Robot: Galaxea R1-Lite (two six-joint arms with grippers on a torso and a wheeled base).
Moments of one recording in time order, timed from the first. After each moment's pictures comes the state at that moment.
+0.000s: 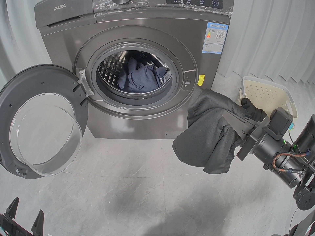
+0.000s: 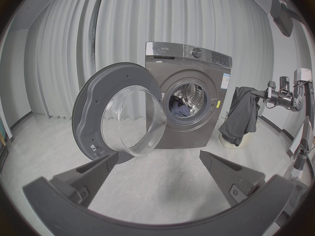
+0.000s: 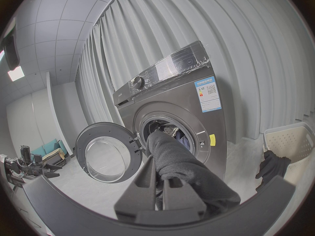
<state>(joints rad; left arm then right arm) 0.00 0.02 -0.02 0.03 -0.01 -0.04 0.71 1.54 -0.39 -1.38 -0.06 0.09</state>
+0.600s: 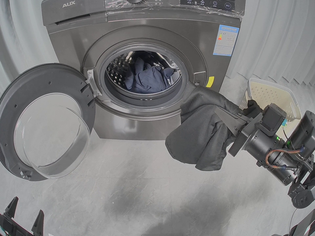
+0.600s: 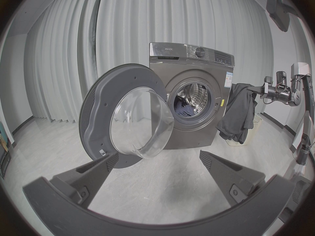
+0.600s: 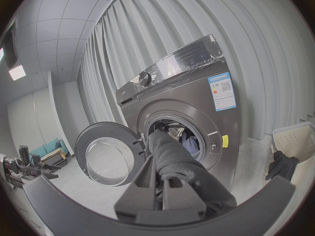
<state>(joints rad) 0.00 0.02 -0.02 0.02 -0.01 0.00 0.72 1.59 -0.45 -1.37 -0.07 0.08</state>
